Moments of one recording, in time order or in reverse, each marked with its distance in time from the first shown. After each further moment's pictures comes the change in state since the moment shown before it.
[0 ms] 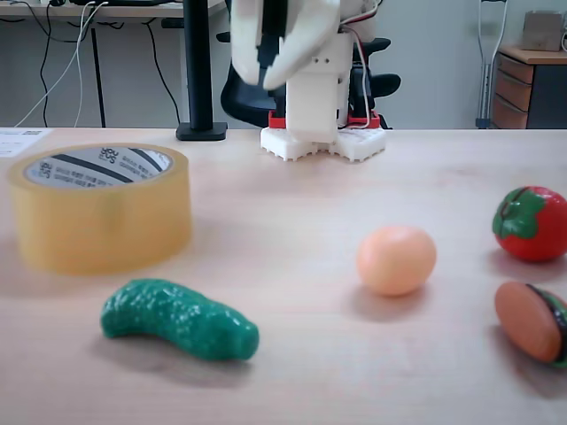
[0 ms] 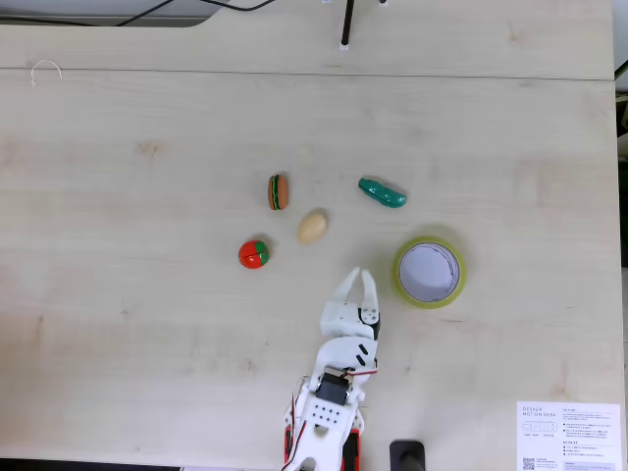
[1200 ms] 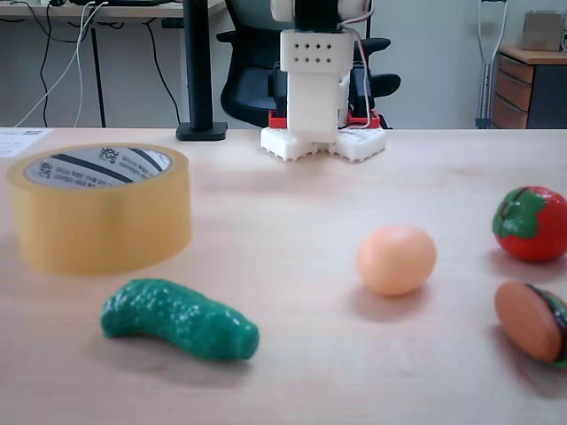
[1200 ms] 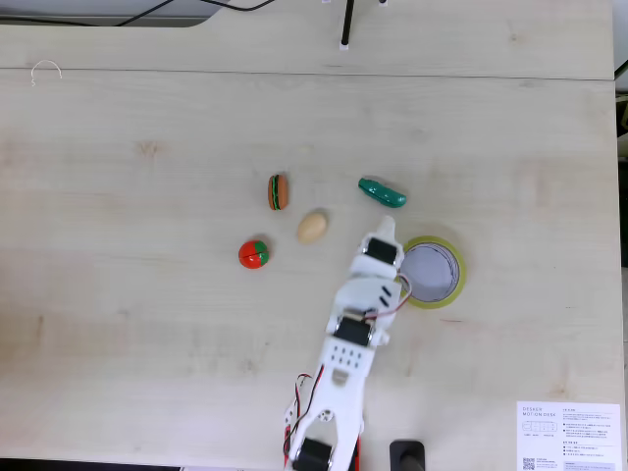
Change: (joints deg) arm -1.8 -64.1 -50.1 -0.5 -70.8
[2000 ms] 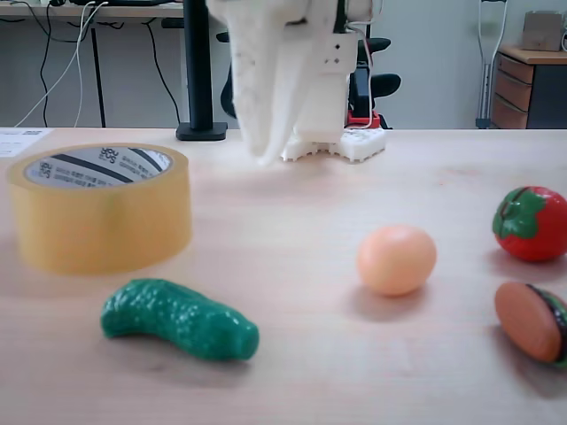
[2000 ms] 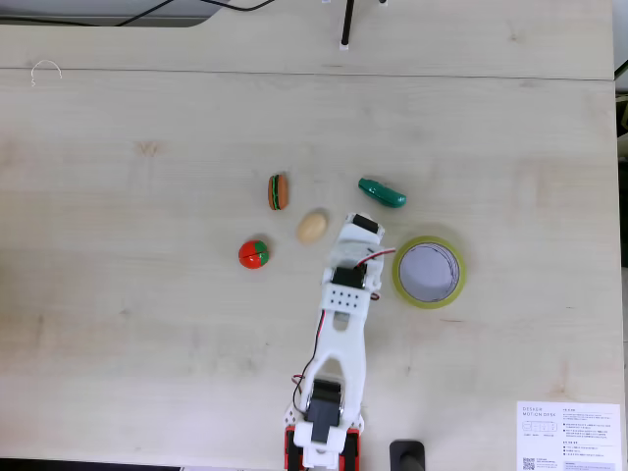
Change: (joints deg) arm -6.2 -24.0 -5.6 0.1 9.5
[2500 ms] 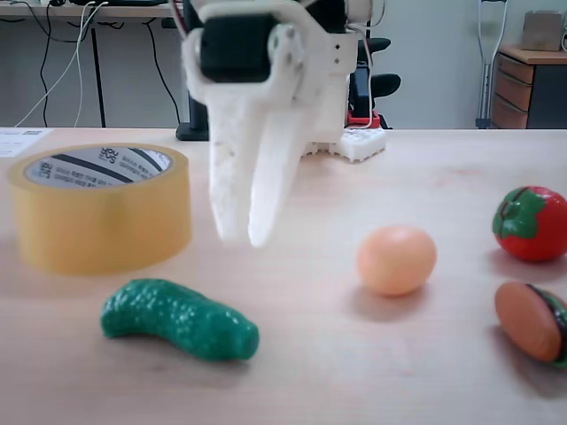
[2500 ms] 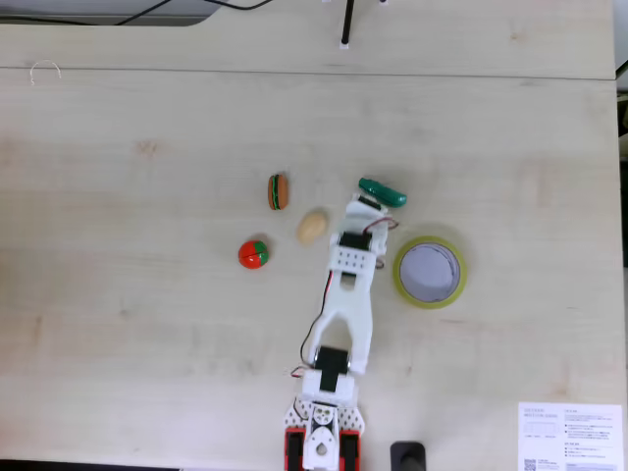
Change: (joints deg) arm -0.1 -23.2 -19.9 6.7 0.1
